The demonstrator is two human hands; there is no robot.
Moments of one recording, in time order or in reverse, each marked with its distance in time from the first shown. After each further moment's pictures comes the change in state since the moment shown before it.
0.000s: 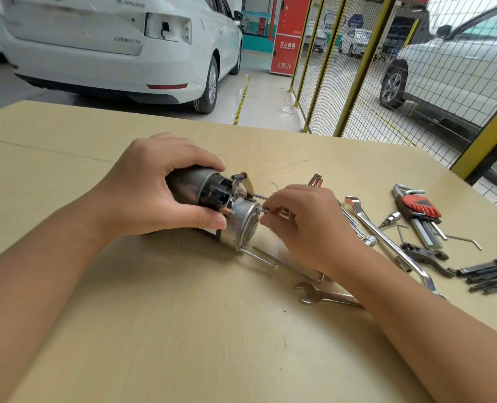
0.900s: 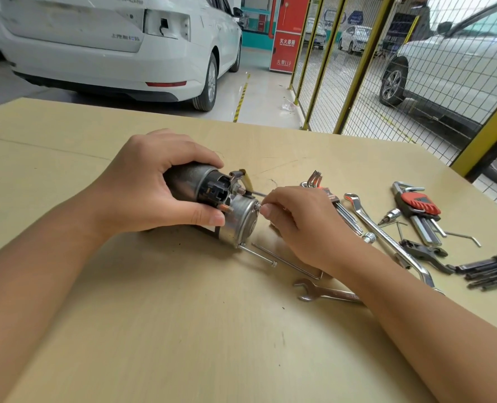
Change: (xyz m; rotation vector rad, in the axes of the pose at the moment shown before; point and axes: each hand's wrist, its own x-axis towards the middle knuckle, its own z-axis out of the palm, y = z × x) left_hand -0.001 -0.001 0.000 0.006 -0.001 0.011; right_hand 0.000 0.002 0.002 0.000 -0.117 0.045
